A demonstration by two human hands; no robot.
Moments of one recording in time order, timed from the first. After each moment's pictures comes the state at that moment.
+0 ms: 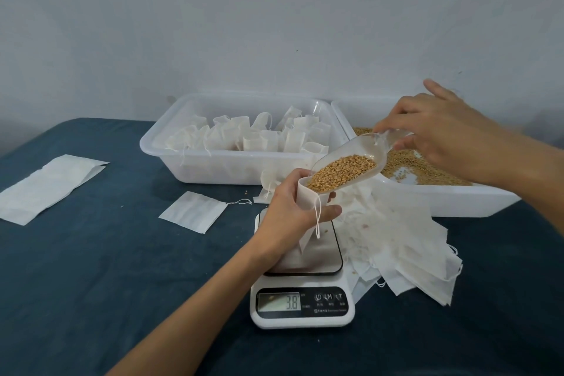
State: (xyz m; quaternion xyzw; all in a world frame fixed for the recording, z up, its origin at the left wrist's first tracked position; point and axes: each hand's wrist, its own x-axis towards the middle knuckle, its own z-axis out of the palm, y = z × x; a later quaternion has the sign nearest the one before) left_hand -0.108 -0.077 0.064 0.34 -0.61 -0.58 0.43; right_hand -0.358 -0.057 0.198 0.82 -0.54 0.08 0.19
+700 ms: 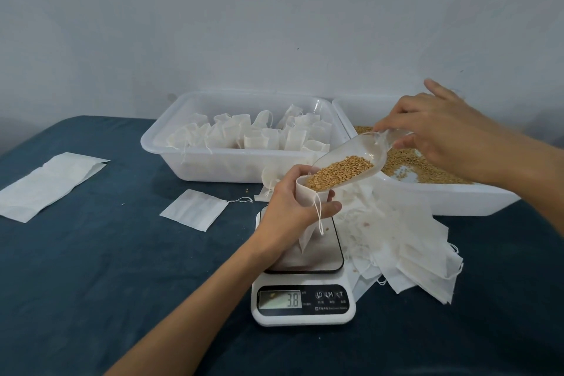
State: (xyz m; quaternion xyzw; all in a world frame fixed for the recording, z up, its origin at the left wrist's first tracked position) left_hand -0.109 -0.074 0.067 0.33 -0.59 -0.60 0.43; right_hand -0.355 -0.057 0.198 0.81 -0.55 0.07 0.18
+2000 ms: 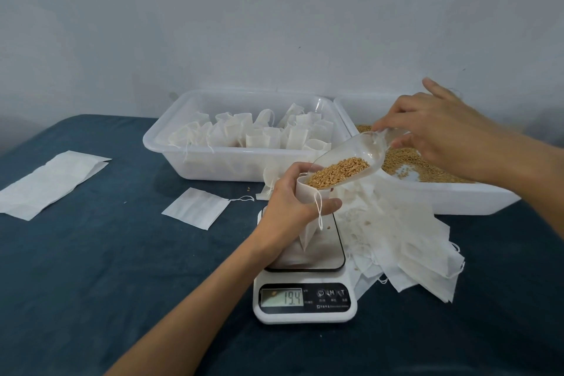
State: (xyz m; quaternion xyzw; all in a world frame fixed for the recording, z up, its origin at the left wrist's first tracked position) left_hand -0.106 -0.079 0.064 0.35 -0.61 -0.56 0.44; right_hand -0.351 -0.059 0.198 0.81 -0.56 0.06 0.18
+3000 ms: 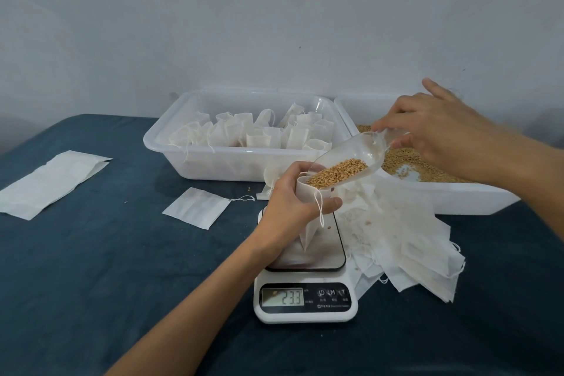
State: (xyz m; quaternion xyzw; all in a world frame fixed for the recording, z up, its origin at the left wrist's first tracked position) left_hand -0.106 -0.077 0.069 0.36 -0.62 -0.55 0.43; right_hand -0.350 -0.061 0.196 0.81 -0.56 0.06 0.19
